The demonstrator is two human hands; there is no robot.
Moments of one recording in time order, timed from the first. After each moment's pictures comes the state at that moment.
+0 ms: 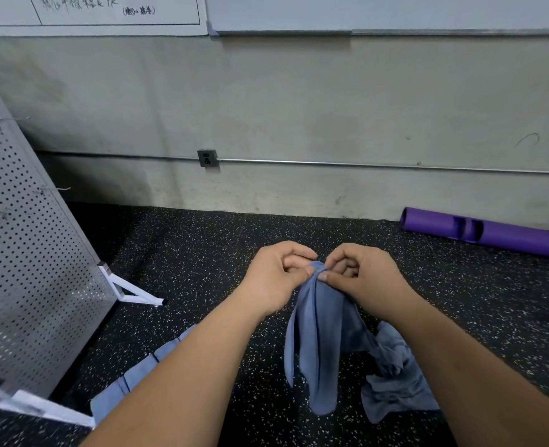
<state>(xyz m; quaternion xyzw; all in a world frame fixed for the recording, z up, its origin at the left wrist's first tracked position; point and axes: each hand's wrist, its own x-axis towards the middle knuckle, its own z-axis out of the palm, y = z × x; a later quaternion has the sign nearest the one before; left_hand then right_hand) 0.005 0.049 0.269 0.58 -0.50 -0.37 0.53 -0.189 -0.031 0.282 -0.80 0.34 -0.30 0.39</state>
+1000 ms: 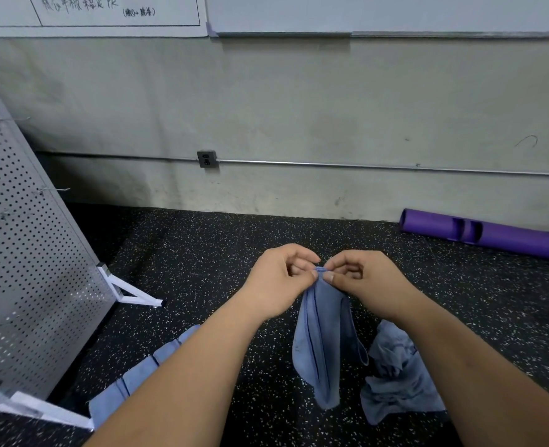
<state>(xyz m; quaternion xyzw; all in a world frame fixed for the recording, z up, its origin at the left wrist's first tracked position) 0.004 0.051 0.271 0.59 -0.55 -0.33 0.50 -0.195 -0.037 0.281 -0.80 0.33 -0.26 0.43</state>
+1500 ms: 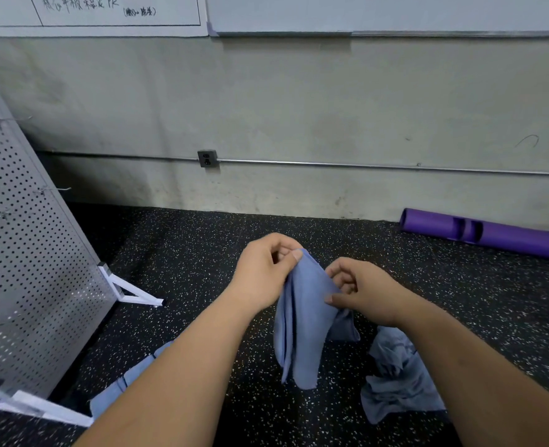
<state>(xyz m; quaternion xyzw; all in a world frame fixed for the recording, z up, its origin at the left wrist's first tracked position) 0.023 0.049 0.272 0.62 -0.54 -0.21 0.53 -0.199 -0.047 0.263 -0.82 0.33 -0.15 0.44</state>
